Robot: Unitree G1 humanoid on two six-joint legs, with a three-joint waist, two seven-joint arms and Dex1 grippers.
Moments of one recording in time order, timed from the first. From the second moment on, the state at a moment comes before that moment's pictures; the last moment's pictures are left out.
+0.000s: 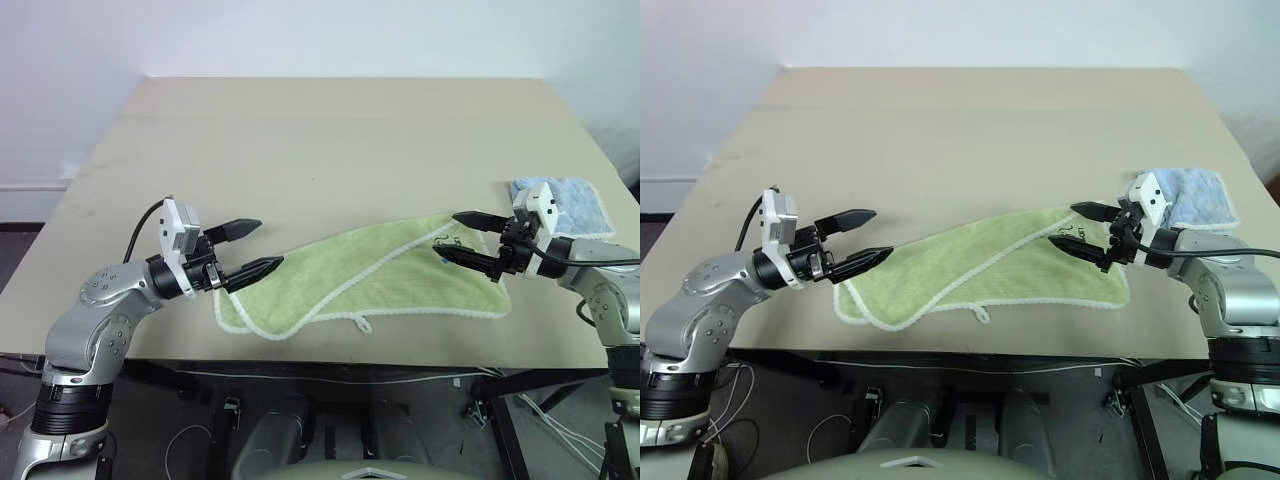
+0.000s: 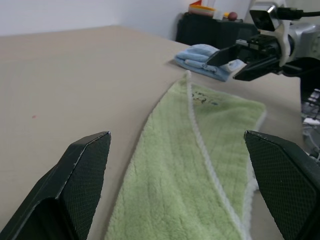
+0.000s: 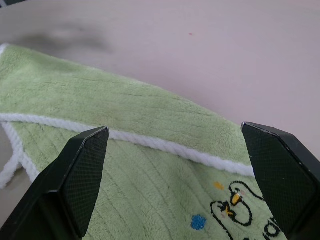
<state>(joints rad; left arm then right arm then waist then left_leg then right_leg) -0.21 0.63 0.15 -0.26 -0.68 0.45 -0.93 -0.34 -0.80 -0.17 0.08 0.51 0.44 1.08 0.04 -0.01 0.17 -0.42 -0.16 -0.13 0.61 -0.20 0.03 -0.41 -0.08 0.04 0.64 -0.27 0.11</state>
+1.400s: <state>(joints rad) -0.26 0.59 0.10 -0.13 -0.60 0.34 -1.01 -0.78 -0.82 0.04 0.72 0.09 0.16 1.01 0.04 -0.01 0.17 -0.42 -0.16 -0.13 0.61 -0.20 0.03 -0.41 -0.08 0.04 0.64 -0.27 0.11</state>
